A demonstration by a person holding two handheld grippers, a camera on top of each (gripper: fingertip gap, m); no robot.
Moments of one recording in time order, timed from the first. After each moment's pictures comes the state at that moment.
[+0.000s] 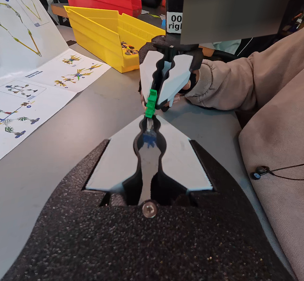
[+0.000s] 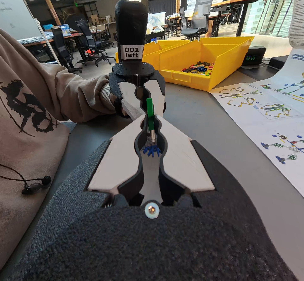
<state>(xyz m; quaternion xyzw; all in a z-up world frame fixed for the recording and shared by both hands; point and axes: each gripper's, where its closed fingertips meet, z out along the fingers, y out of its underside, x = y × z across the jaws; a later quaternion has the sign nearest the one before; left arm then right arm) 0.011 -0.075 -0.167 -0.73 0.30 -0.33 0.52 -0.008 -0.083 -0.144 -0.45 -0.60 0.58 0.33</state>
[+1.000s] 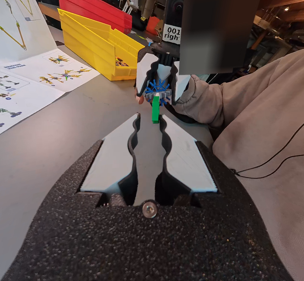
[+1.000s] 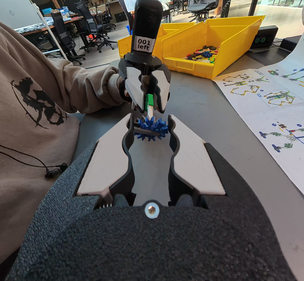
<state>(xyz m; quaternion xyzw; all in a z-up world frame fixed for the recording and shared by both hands) -0.002 -0.081 -0.152 -0.70 0.24 -0.44 0.51 0.006 -0.075 -0.139 -0.47 -0.62 0.56 0.28</state>
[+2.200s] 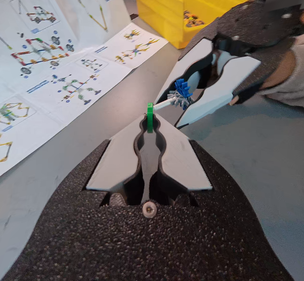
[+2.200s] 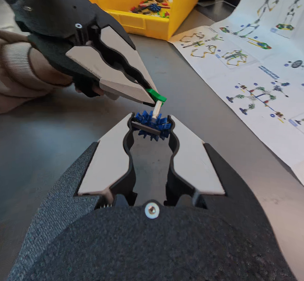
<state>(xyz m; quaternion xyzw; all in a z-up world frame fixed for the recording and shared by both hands) -0.035 -0.044 -0.194 -0.81 0.22 -0.16 0.52 -0.029 -0.053 -0.200 -0.60 -0.61 0.39 0.35</state>
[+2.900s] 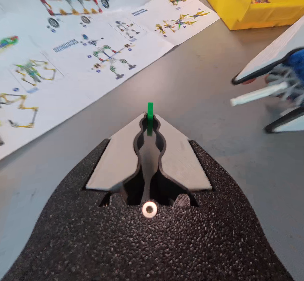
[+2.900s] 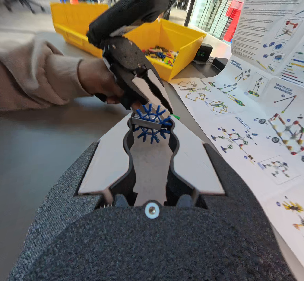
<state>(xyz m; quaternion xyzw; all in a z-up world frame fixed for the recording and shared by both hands) -0.081 -0.014 -0.222 -0.87 0.13 -0.12 0.46 -0.031 -0.061 -0.158 -0.49 -0.62 0.41 0.45</state>
